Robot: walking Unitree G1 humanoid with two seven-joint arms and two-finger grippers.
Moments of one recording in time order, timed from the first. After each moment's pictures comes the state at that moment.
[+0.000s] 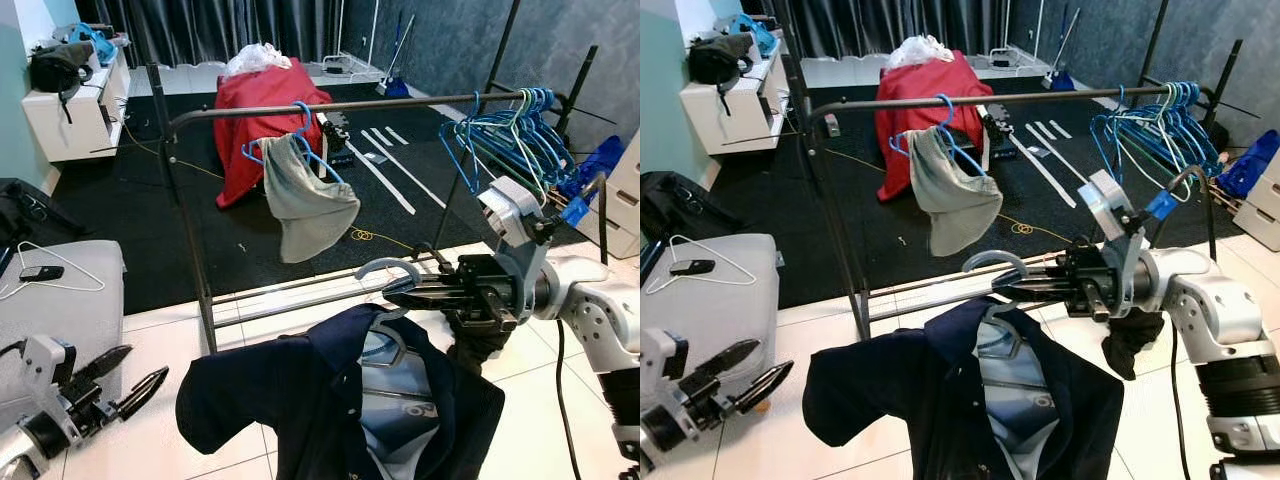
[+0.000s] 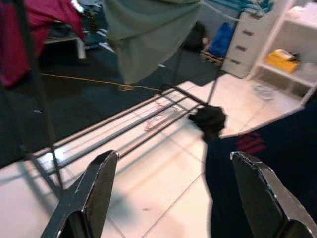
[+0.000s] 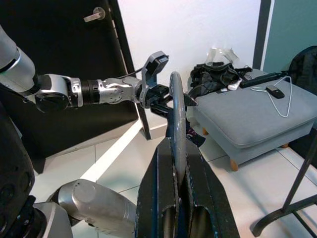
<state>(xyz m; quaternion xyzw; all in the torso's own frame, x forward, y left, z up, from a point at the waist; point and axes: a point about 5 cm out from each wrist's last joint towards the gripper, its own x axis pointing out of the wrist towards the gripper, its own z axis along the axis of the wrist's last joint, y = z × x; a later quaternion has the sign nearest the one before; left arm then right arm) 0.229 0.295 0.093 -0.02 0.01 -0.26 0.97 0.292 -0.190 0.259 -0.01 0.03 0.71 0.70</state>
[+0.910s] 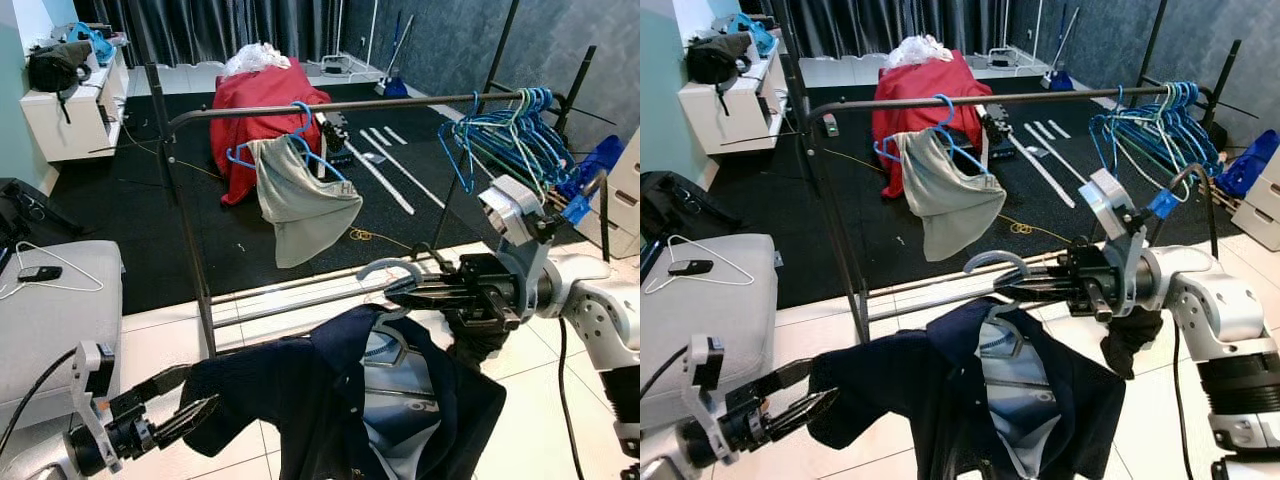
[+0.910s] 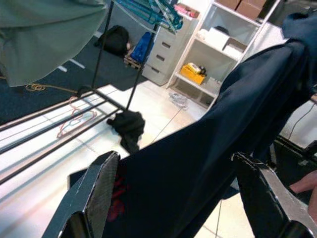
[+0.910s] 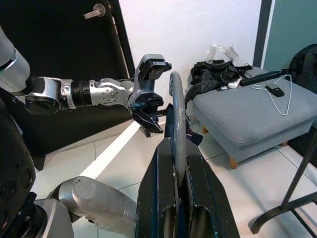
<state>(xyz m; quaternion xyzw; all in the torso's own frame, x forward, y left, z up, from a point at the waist) 0.223 0.235 0.101 -0.12 0.01 -0.40 0.91 0.292 -0.191 0.261 -0.02 0.03 0.71 0.70</state>
